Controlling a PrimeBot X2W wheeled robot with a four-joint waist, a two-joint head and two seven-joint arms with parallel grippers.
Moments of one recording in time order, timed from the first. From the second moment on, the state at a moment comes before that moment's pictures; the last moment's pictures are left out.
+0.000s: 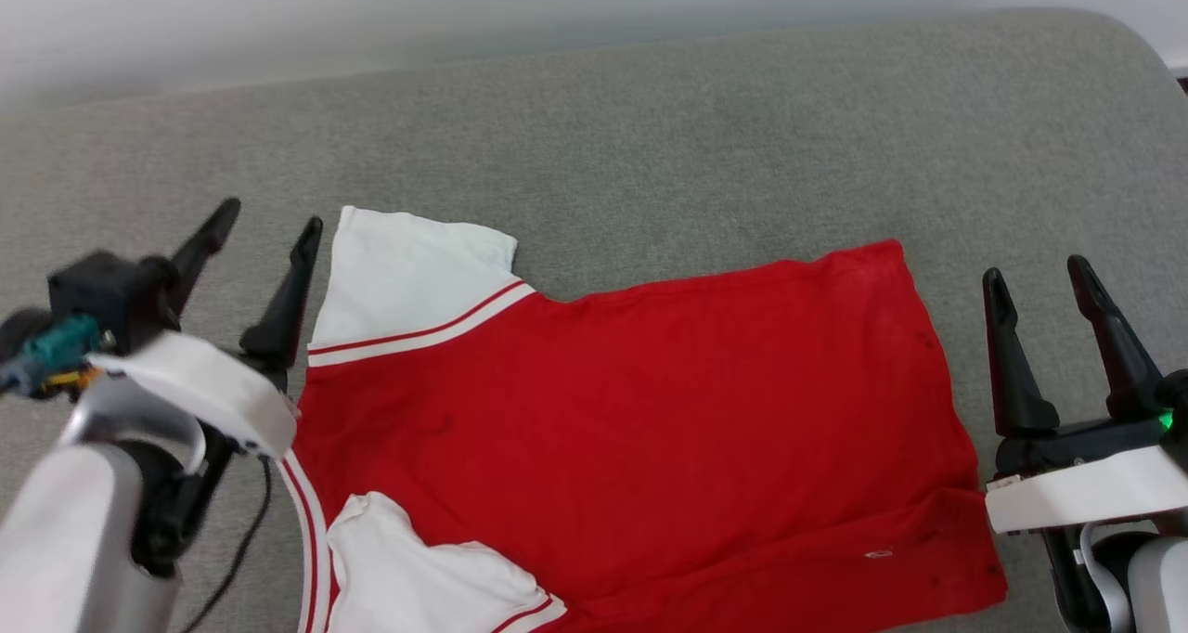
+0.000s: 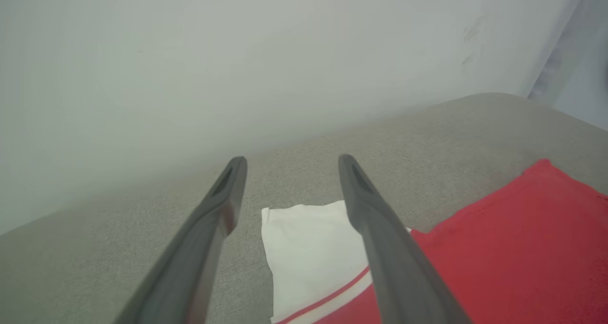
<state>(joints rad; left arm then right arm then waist) -0.27 0.43 -0.11 -0.05 -0.42 -0.11 0.03 -0.11 -0.17 -0.01 -0.07 0.20 0.13 -0.16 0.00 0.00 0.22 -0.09</state>
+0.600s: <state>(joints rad) -0.71 0.73 -0.18 0.23 -0.75 -0.10 0.87 -0.20 -0.12 0.07 -0.02 0.21 0.13 -0.22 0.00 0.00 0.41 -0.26</state>
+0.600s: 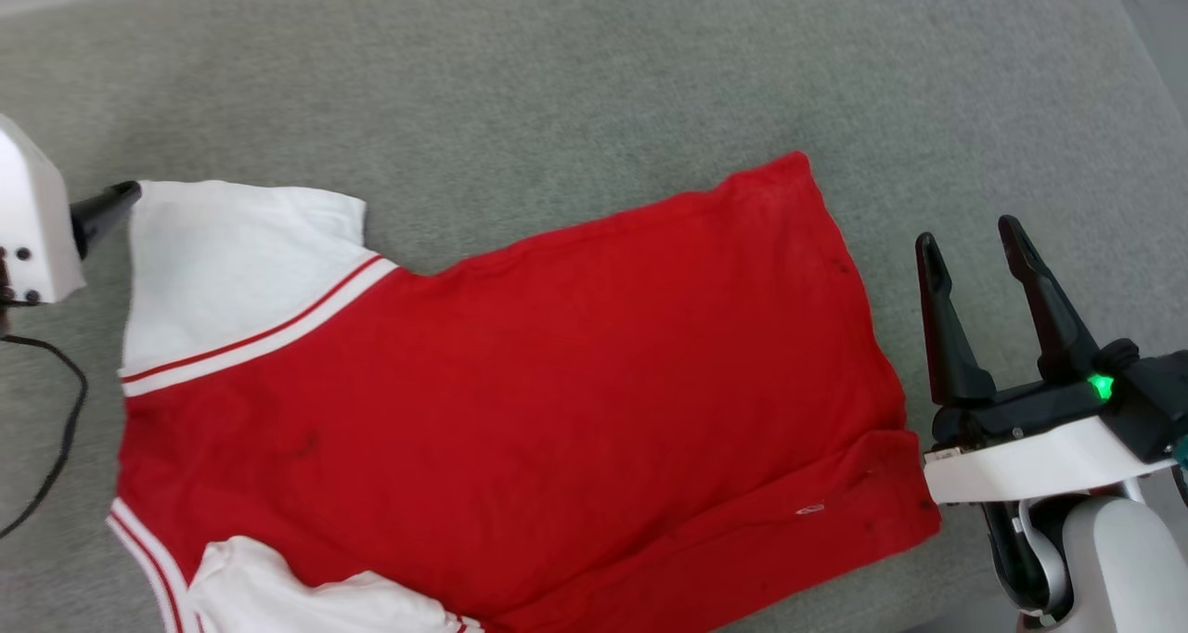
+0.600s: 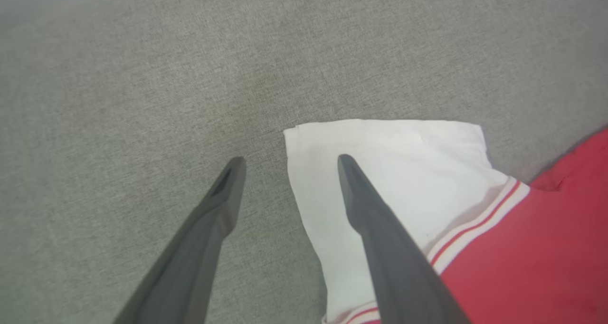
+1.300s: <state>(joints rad) -0.79 0.78 -0.24 0.35 -0.77 -0.11 1.02 -0.23 -0.09 0.07 0.04 0.20 0.13 -0.26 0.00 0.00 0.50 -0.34</state>
